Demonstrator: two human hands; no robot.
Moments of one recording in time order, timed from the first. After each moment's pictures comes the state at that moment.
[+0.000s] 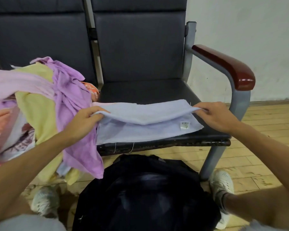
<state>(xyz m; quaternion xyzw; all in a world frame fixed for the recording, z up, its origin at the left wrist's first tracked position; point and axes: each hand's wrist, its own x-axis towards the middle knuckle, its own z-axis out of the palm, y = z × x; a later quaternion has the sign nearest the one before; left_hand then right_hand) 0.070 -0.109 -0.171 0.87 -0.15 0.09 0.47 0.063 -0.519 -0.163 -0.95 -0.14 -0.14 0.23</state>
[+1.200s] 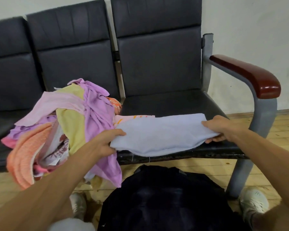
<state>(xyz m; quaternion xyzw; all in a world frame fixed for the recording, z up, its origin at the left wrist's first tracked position) 0.056 -0.130 -0.160 0.62 0.21 -0.15 0.74 0.085 -0.475 -0.155 -0.87 0.17 0.12 0.45</state>
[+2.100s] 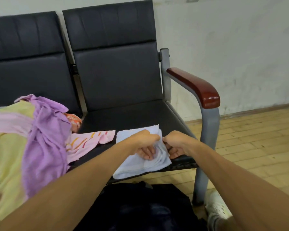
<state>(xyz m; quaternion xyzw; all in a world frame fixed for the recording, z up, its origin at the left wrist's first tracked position) 0.087 -0.363 -0.136 0.89 -0.01 -0.25 0.38 0.077 -0.495 -0.163 -0.83 0.15 0.18 0.51</state>
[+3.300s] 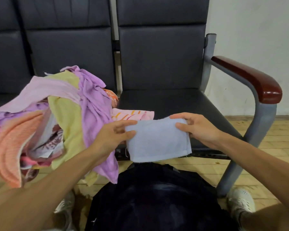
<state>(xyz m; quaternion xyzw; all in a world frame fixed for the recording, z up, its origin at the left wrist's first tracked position) 0.025 -0.139 -0.172 0.73 -0.03 0.01 0.68 0.065 -0.421 -0.162 -0.79 -0.12 0.10 0.59</state>
